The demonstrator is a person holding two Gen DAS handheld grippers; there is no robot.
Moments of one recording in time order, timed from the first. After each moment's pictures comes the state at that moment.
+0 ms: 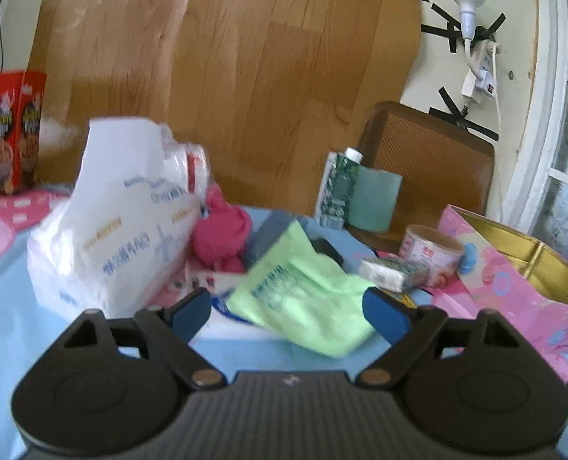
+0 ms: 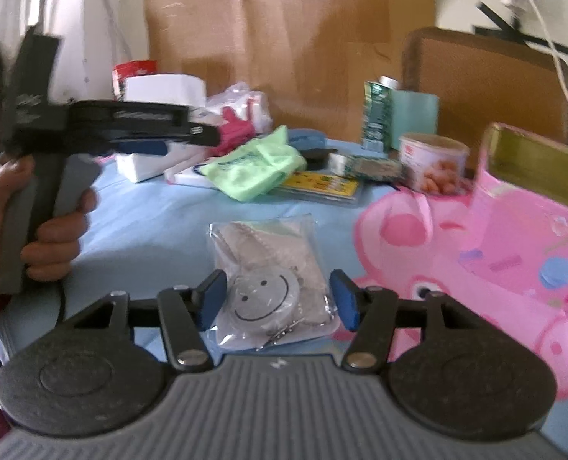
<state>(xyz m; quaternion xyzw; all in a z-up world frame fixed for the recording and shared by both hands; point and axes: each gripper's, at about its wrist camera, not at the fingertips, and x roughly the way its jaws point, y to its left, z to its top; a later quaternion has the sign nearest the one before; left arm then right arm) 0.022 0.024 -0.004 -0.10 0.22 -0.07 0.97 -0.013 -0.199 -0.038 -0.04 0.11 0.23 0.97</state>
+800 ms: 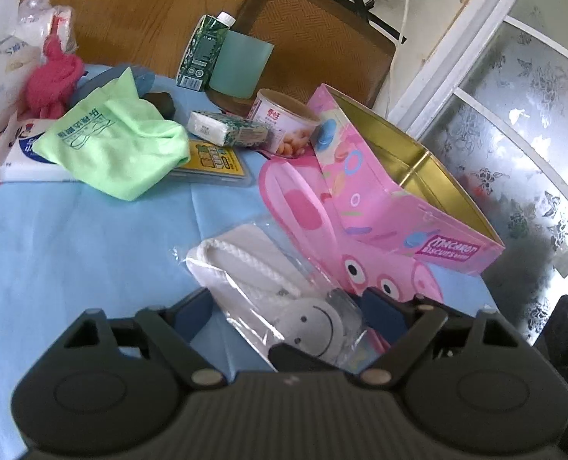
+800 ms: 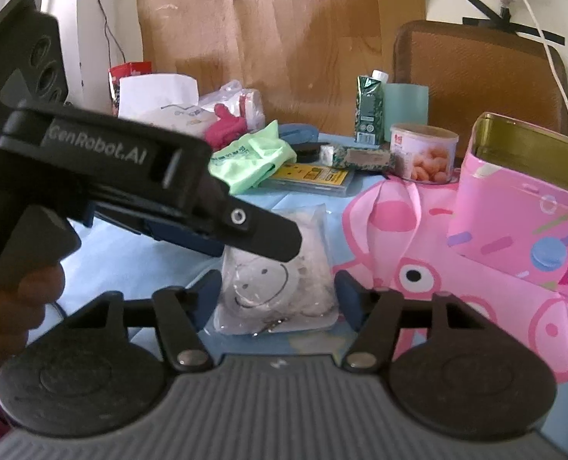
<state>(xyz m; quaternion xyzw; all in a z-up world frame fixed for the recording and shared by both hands) 0.013 -0.048 -0.022 -0.16 0.38 -0.25 0.88 -0.010 -0.205 -0.047 -0.04 0.11 0.24 0.96</state>
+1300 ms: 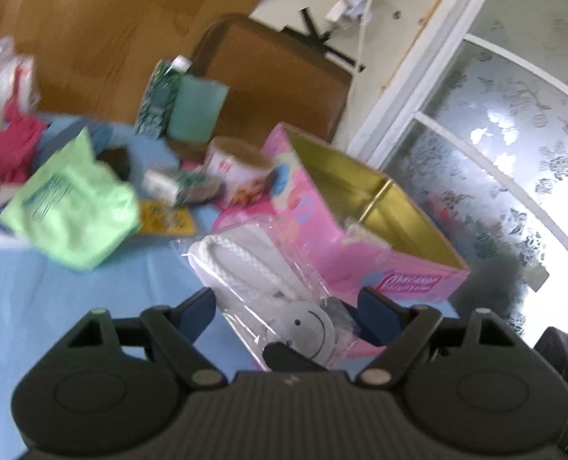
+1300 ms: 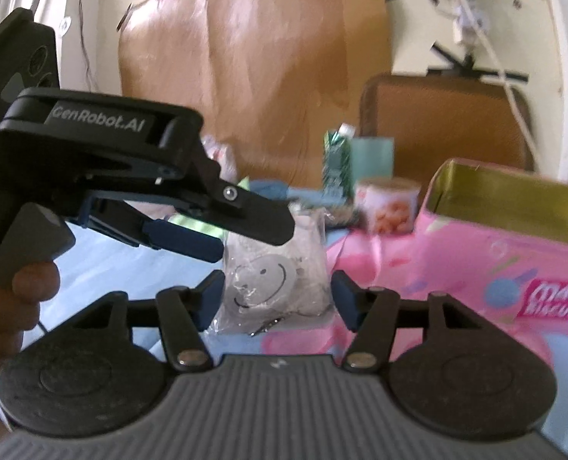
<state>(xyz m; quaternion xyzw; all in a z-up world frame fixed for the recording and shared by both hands) 0.017 -0.064 0.018 -0.15 0.32 -0.30 0.89 -0.026 -0.218 -0.037 -0.02 0.02 0.19 0.98</state>
